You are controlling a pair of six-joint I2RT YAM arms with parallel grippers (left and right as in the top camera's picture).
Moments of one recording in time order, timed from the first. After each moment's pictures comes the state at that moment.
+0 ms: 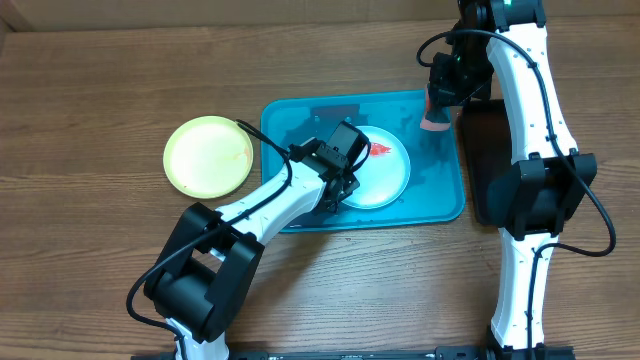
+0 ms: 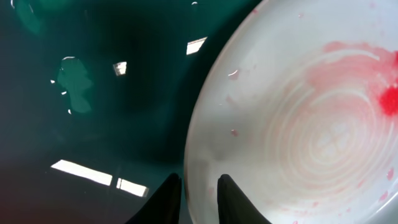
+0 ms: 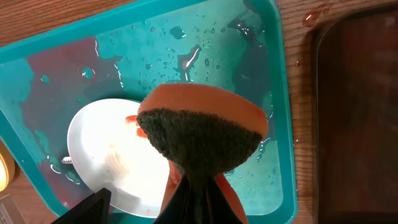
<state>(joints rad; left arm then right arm) -0.62 1.91 1.23 -0.60 -0.07 -1.18 0.10 2.38 2.50 -1.62 -0.20 0.28</state>
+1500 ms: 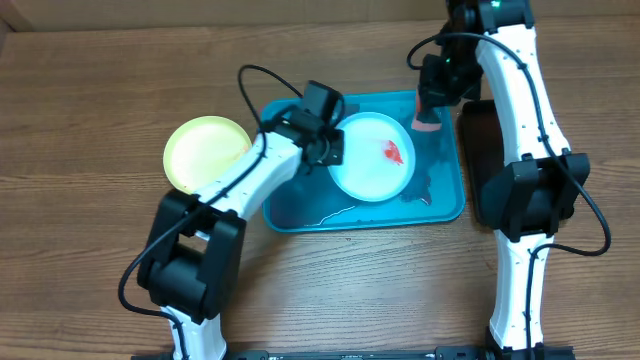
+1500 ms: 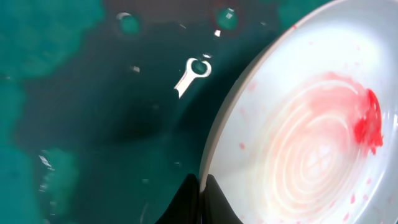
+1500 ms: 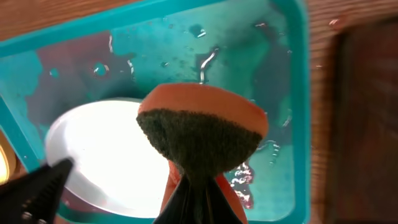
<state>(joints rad) -0.45 1.96 1.38 -0.53 0.07 -0.35 0.15 2.37 2.46 -1.58 -0.20 0.28</state>
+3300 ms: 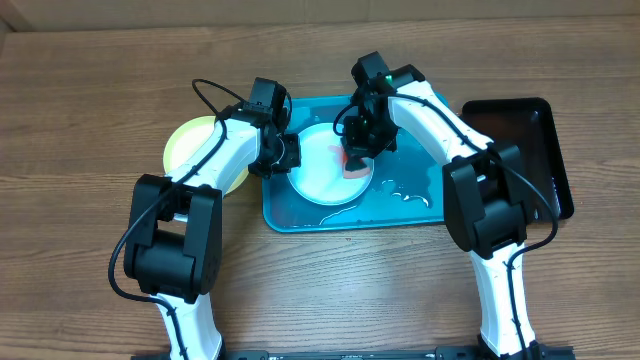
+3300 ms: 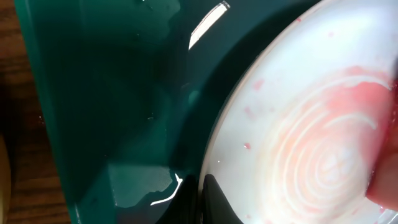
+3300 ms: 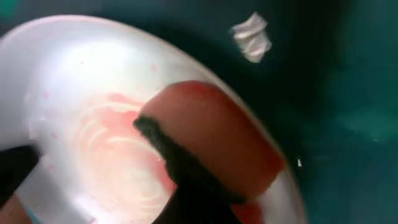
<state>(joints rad) -0.26 2.02 1.38 -0.71 0.15 -0.34 0.41 2.34 1.91 -1.02 -0.36 0.37</state>
